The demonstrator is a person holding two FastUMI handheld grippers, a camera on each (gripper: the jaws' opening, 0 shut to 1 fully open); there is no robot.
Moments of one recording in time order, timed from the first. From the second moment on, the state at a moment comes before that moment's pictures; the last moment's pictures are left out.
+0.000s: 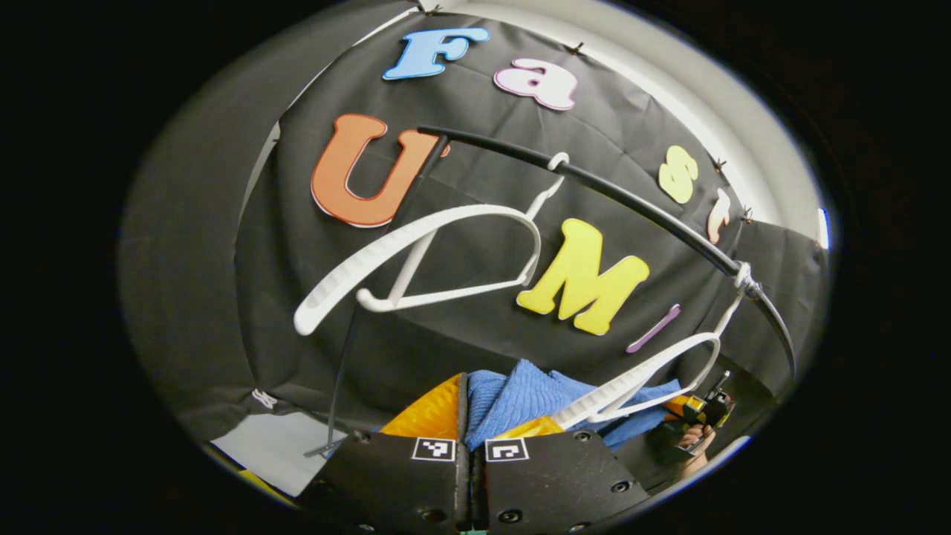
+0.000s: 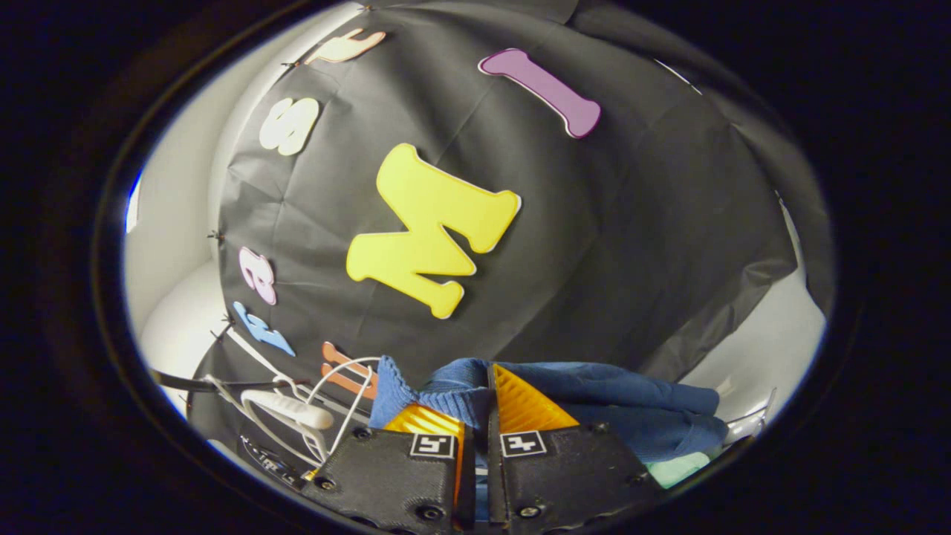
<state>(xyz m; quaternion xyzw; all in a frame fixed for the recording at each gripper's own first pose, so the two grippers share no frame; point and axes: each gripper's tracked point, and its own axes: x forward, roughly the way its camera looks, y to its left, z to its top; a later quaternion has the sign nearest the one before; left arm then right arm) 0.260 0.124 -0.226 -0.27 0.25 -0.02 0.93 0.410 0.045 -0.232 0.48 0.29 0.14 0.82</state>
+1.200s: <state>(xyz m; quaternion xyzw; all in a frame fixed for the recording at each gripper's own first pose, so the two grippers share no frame) 0.136 0.049 -0.212 -0.15 0.27 -0.11 0.94 0.234 0.132 -0.280 0.40 0.39 0.16 0.81</state>
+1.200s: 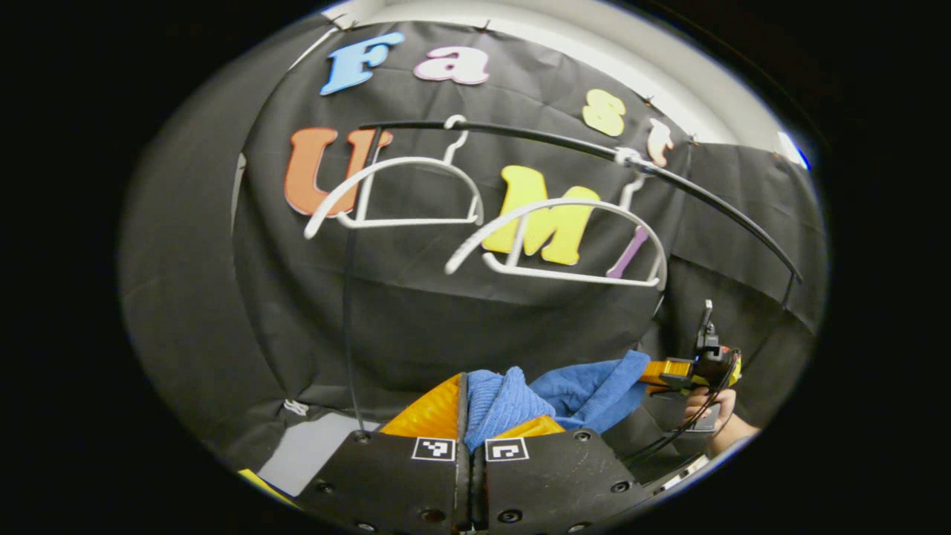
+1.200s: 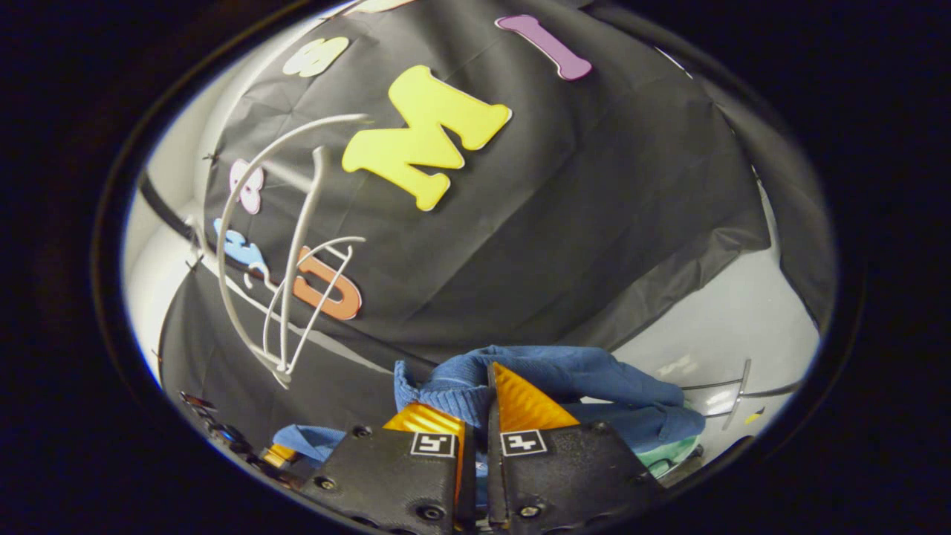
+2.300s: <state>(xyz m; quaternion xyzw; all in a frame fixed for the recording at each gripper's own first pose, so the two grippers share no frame) 0.084 -0.106 -0.109 -0.16 0.20 -0.31 0.92 0.107 0.160 -0.172 0.38 0.33 0.16 0.85</state>
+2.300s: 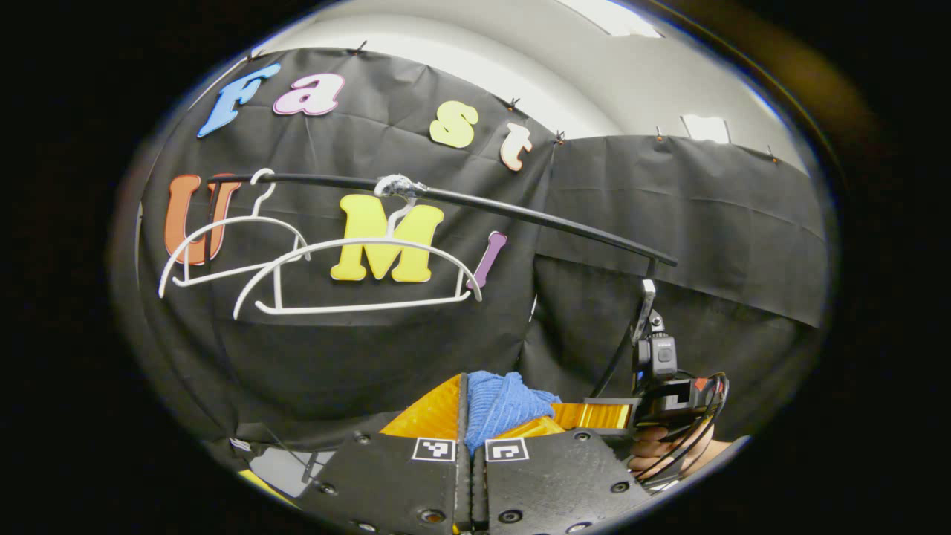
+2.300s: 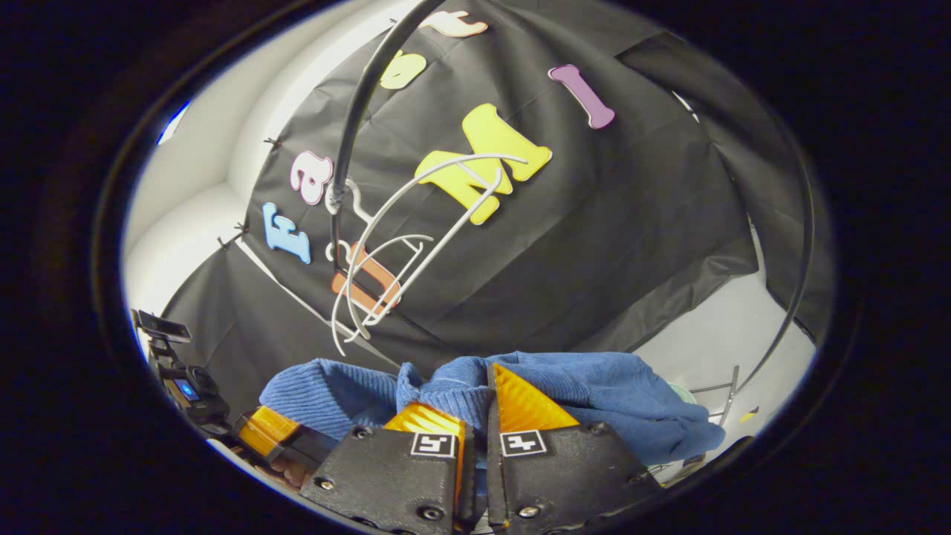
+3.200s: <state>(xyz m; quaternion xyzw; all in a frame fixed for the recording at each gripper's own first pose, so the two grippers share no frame) 0.105 -0.088 -0.255 -0.15 0.34 -0.18 0.91 0.144 0.181 -0.339 0.40 0.47 0.16 0.77</state>
